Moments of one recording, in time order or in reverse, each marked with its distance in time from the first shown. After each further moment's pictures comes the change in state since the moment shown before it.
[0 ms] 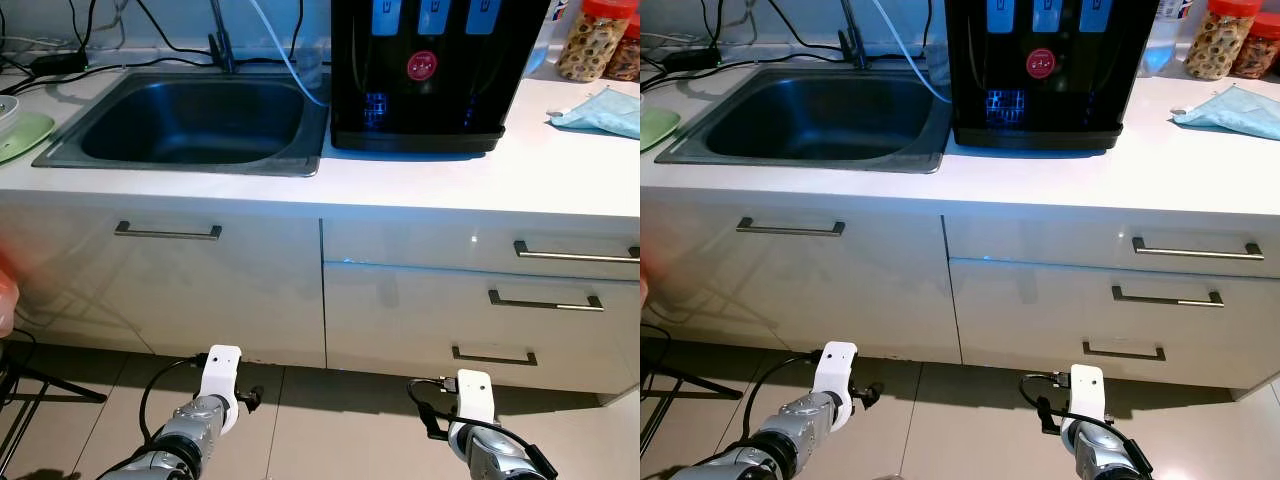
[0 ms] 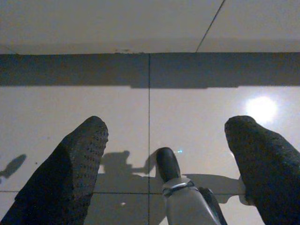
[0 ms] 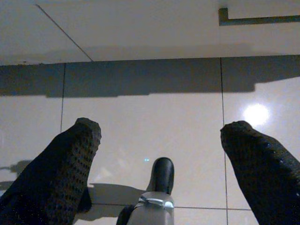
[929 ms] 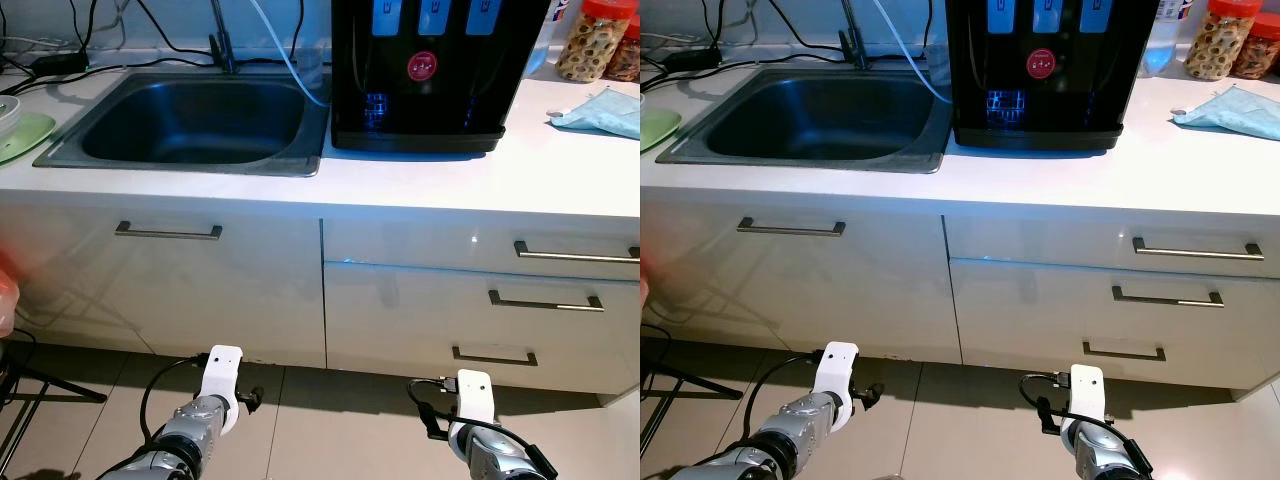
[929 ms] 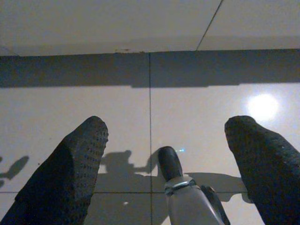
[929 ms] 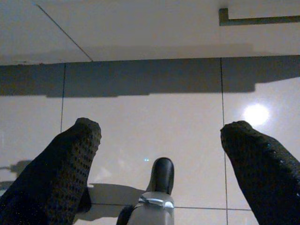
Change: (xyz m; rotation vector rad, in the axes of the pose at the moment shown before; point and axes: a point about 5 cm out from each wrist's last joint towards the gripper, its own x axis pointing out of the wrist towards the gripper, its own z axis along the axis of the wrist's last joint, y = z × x) left arm 0.000 0.000 0.000 0.018 0.004 -0.002; right arm 0.000 0.000 0.000 -0.001 0.000 0.000
